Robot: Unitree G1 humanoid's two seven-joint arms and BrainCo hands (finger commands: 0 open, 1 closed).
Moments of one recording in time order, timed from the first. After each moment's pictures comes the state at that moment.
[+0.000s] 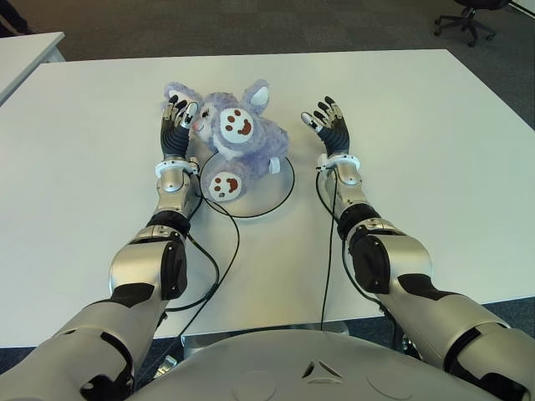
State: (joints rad) left arm -0.64 0.12 0.28 1.22 -0.03 -0.61 0.10; right arm -0.79 0.02 -0.25 1.26 0.00 -0.49 -0.04
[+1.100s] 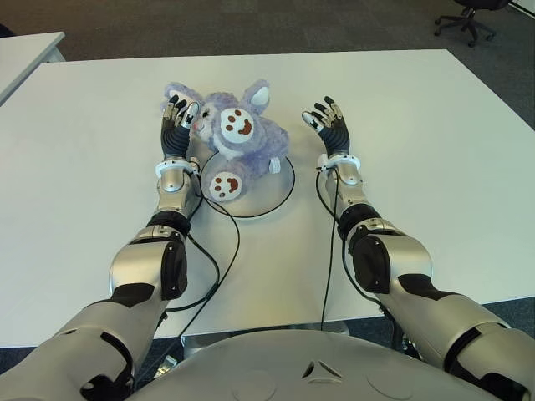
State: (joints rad) left arm -0.64 0.12 0.29 1.22 -0.03 -0.61 0.10; right arm -0.79 0.02 -0.27 1.26 0.02 -0.49 -0.01
